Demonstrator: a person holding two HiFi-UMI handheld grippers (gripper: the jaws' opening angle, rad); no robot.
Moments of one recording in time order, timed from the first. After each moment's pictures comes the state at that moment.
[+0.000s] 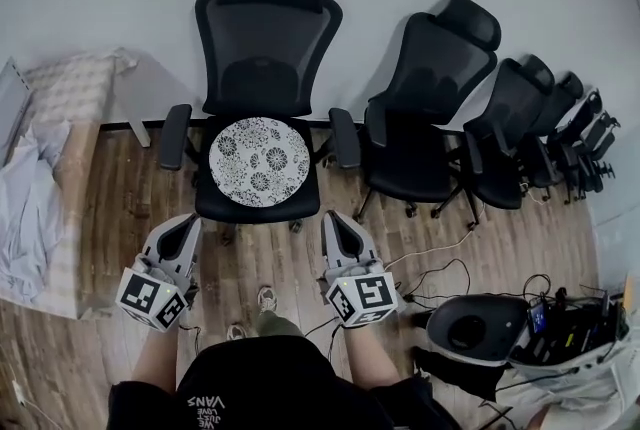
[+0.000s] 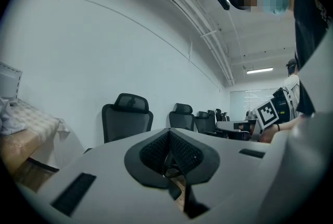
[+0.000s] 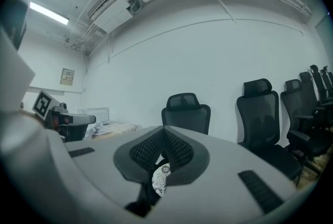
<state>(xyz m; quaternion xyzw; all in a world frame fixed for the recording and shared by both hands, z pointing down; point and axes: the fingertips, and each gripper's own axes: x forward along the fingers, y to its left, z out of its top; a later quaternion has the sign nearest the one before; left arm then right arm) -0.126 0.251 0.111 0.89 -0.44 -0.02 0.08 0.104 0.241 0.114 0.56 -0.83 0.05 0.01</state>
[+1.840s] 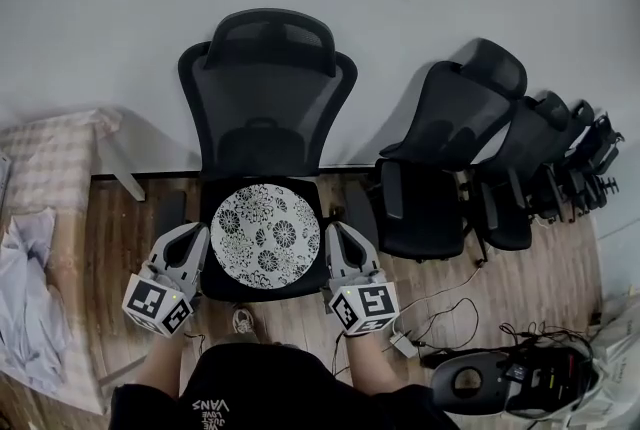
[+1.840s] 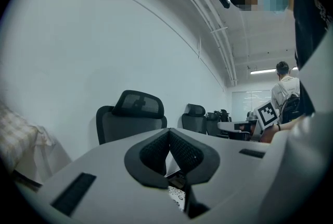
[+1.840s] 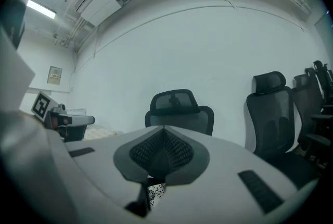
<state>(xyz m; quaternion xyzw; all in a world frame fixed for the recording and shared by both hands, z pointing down) -0.143 -0.029 0.118 0.90 -0.43 -0.02 0.09 0.092 -0.028 0.121 0.58 -0.81 0.06 0.01</state>
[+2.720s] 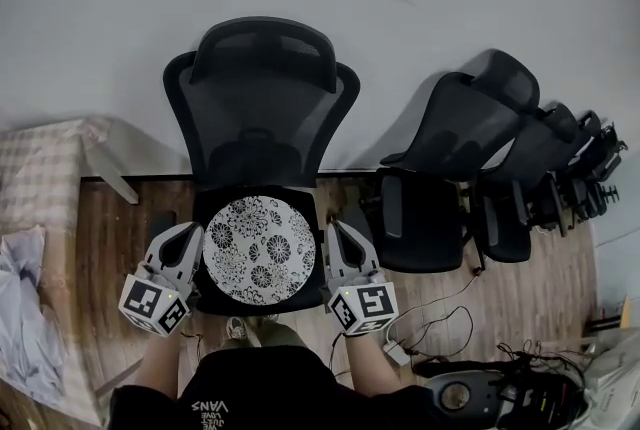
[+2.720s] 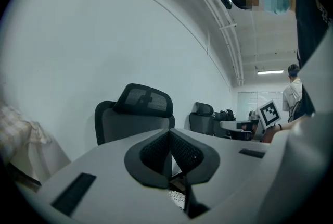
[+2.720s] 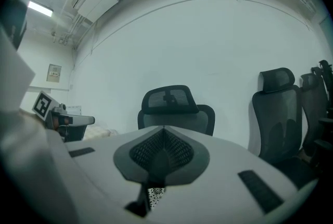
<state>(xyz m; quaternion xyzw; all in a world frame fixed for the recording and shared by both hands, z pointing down) -0.127 -0.112 0.130 0.89 -0.44 -0.01 0.11 0.114 -0.113 0.126 0.57 -0.82 0.06 0.02</state>
